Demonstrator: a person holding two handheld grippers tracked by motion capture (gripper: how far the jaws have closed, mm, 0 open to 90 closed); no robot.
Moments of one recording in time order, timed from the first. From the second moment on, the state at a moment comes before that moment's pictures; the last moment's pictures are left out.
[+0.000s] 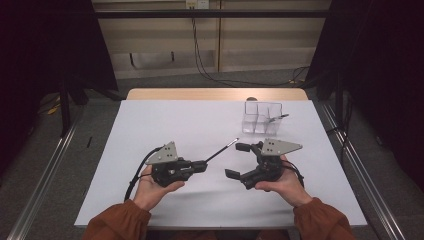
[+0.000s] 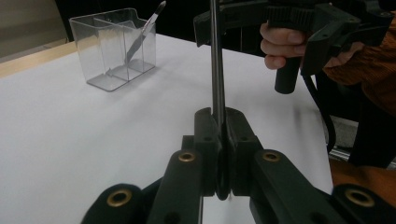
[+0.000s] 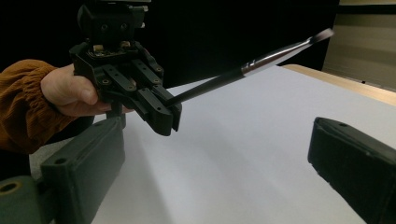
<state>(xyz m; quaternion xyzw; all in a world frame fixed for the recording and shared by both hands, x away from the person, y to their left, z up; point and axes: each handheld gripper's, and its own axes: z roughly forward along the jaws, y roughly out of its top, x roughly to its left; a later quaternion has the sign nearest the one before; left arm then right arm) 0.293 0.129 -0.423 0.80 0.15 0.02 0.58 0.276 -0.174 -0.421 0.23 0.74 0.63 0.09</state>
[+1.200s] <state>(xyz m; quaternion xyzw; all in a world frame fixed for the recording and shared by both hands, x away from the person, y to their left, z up) 0.288 0.115 -0.441 0.83 0.14 0.02 0.55 0.283 -0.174 -0.426 0.24 0.72 0.65 0.04</state>
